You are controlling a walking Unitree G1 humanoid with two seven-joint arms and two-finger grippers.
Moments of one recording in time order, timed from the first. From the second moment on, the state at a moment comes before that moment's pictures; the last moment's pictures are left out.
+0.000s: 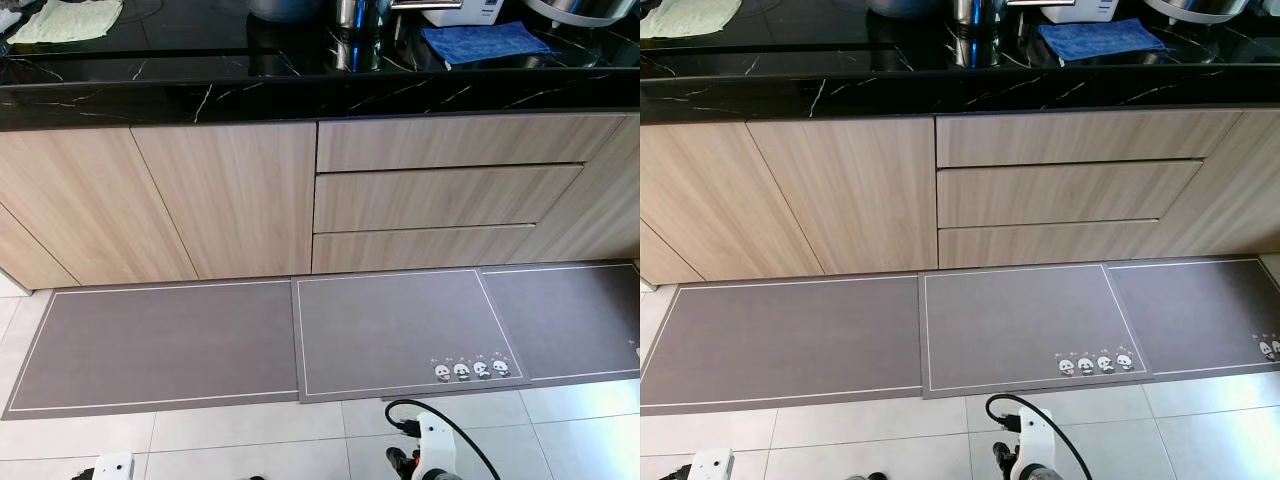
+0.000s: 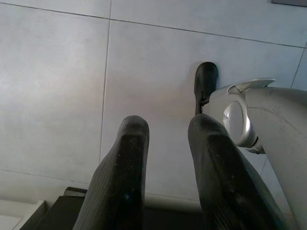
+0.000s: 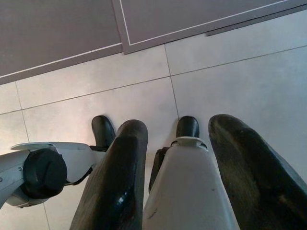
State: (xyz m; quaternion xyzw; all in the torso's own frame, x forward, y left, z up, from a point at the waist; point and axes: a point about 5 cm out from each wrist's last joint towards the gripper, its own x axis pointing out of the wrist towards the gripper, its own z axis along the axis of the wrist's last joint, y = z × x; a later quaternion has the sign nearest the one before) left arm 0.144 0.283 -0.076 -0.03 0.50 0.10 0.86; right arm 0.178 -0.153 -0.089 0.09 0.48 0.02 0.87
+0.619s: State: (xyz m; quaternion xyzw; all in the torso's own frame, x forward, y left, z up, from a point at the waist) left arm 0.149 0.282 -0.075 -0.02 0.50 0.10 0.86; right arm 0.163 -0.160 -0.095 0.08 0.48 0.03 0.87
